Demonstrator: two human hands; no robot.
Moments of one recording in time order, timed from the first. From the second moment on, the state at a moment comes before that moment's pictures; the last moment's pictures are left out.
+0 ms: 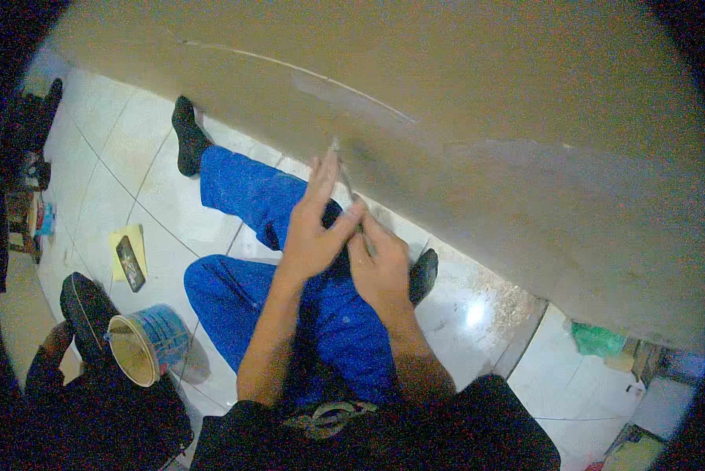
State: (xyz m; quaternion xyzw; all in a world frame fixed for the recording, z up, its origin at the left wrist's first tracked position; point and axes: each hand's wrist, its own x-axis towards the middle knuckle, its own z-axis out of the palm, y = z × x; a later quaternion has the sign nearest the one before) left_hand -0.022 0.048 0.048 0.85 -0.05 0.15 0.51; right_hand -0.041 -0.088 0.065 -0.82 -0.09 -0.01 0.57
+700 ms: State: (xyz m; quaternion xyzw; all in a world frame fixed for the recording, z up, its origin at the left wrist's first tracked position) left_hand 0.012 0.084 0.053 0.85 0.03 0.18 0.50; right_hand 0.017 -0.041 0.080 -0.84 -0.15 0.02 0.52
